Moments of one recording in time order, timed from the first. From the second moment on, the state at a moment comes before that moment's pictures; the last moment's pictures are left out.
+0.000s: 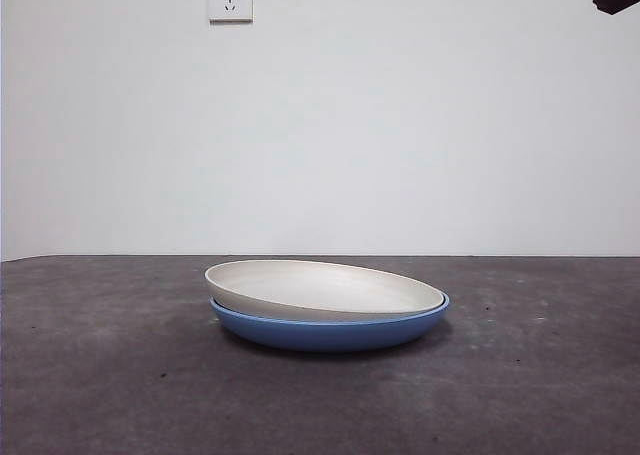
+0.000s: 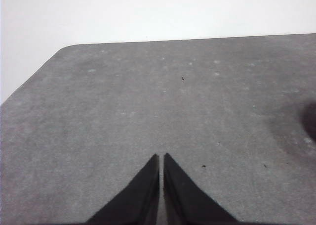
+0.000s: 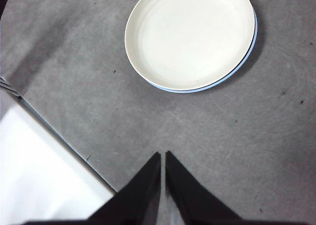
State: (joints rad) left arm 0.06 0.00 0.03 -0.18 0.10 0.07; right arm 0.39 0.85 0.98 -0.98 -0.42 0.07
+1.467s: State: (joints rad) left arm 0.06 0.00 0.03 -0.18 0.10 0.07; right arm -0.08 0.00 0.02 -0.05 -0.13 0.00
